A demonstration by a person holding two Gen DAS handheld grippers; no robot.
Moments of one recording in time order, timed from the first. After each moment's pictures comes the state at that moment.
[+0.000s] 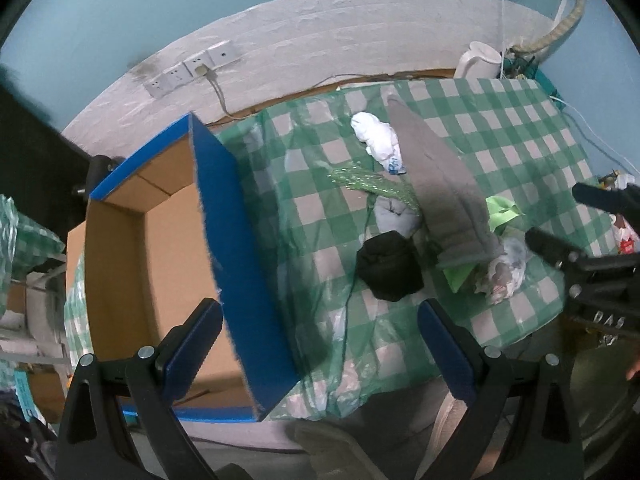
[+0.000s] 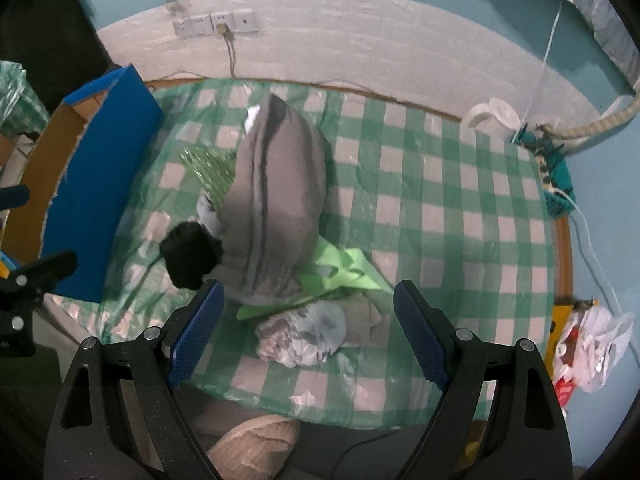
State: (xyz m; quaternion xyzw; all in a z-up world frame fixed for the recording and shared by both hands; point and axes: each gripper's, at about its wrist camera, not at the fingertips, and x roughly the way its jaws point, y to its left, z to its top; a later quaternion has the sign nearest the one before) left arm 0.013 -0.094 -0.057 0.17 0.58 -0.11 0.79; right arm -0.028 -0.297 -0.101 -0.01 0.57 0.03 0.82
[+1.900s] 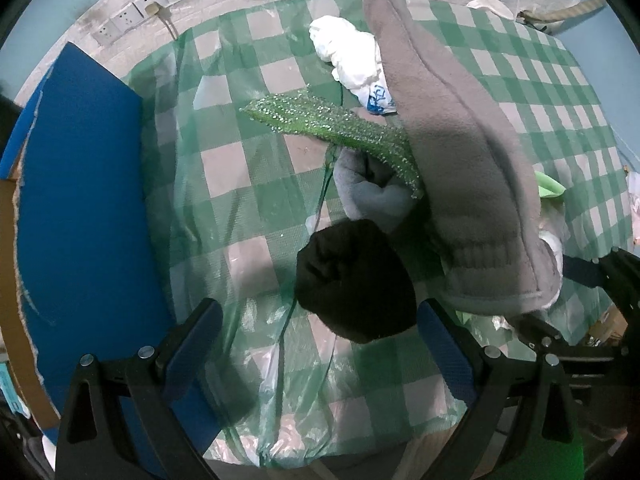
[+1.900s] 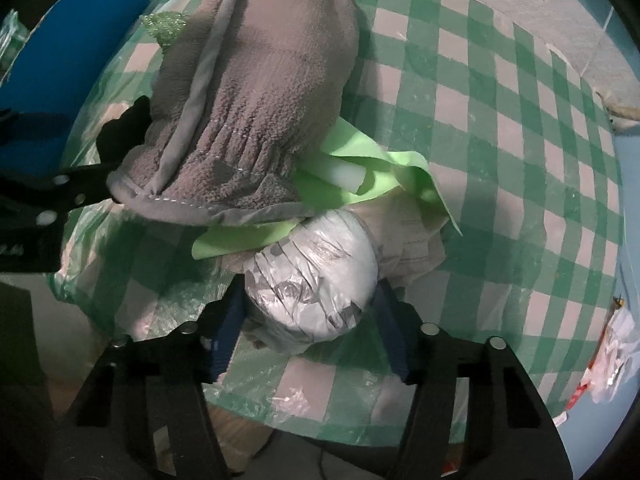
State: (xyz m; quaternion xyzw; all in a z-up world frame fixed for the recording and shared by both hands) left arm 0.059 -0.132 -0.176 0.14 0.66 -0.13 0.73; right arm -0.015 -0.320 -0.230 -0.03 0.66 0.08 0.74
